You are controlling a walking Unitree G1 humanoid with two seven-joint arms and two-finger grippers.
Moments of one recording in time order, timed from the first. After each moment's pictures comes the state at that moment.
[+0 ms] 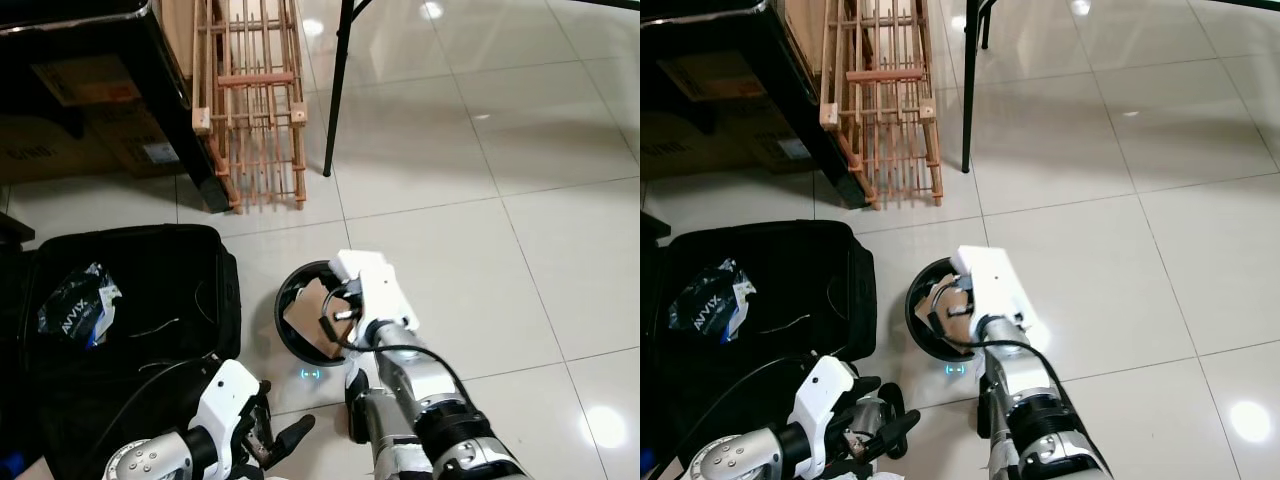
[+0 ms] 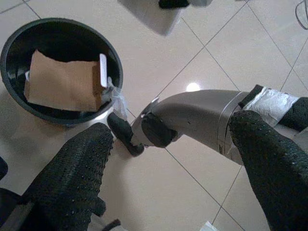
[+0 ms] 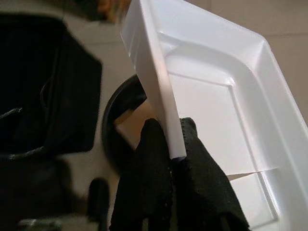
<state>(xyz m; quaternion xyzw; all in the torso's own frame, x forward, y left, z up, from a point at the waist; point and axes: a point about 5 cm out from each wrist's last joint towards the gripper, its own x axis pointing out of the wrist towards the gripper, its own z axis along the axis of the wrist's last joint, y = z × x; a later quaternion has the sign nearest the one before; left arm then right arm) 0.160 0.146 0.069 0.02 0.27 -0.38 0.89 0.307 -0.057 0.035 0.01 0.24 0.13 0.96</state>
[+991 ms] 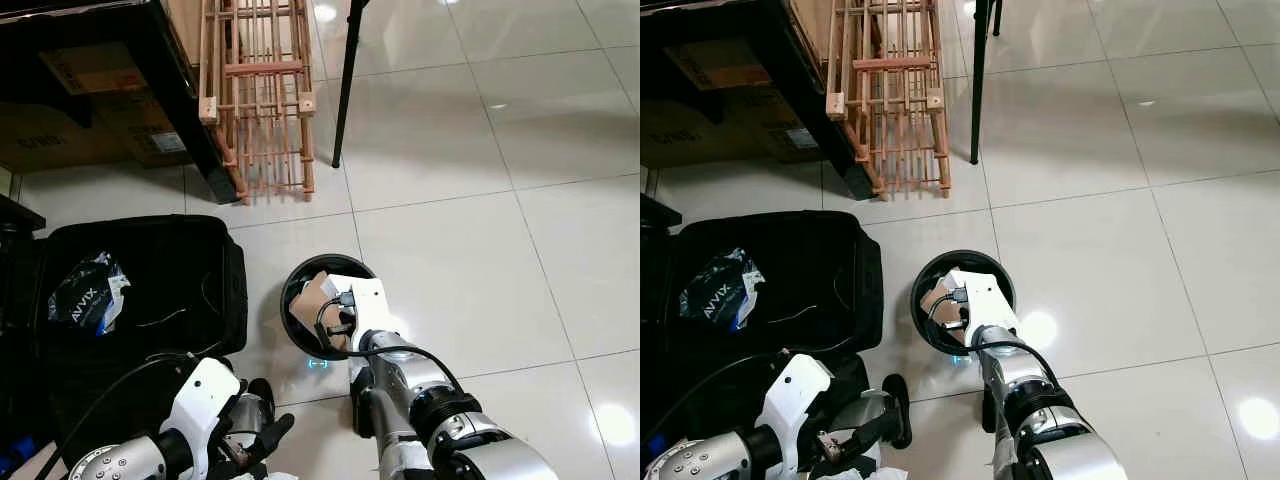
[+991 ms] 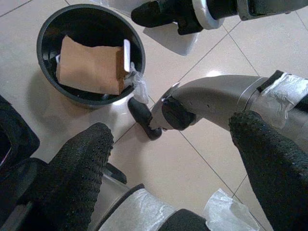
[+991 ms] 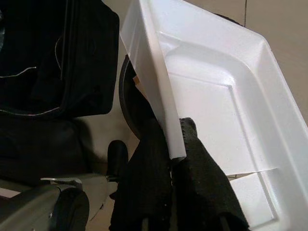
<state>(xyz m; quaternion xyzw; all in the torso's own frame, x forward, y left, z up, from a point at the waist) 0.152 0.162 0.092 0.05 0.28 -0.35 0.89 0.306 -0.056 0.015 0.02 0.31 0.15 0.94</state>
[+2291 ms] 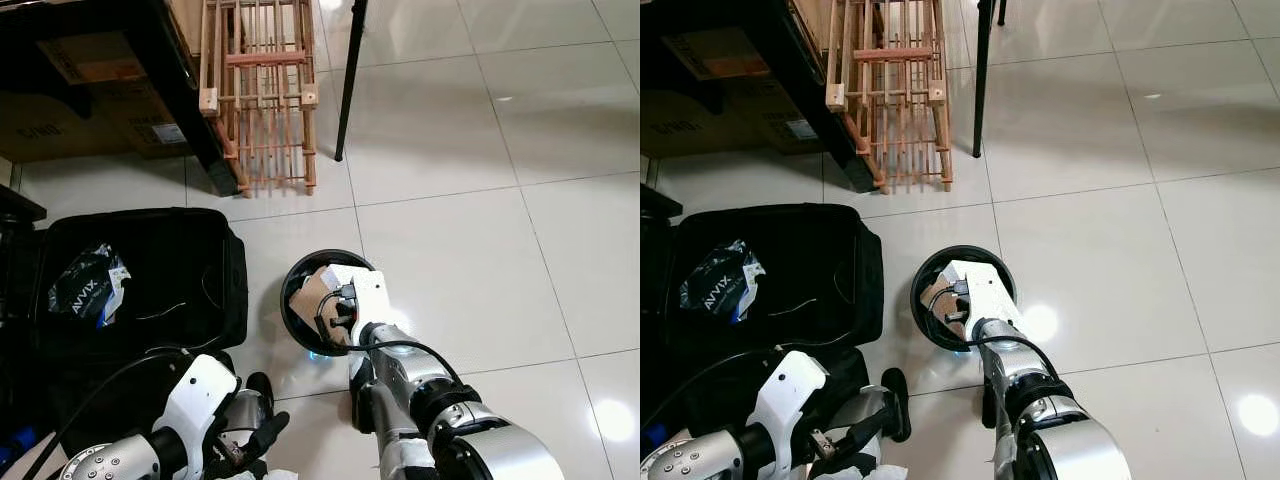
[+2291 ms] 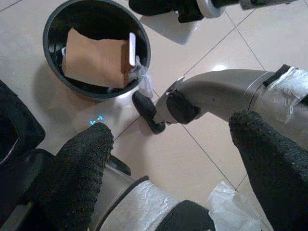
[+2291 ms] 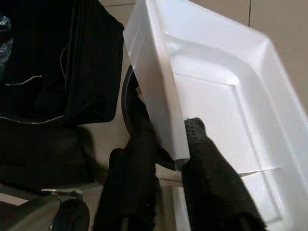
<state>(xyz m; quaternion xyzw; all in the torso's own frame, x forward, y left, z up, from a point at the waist) 0.150 0.165 0.100 0.07 0.29 -0.34 0.89 0.314 -0.056 0.023 0.03 0.28 0.16 0.95</state>
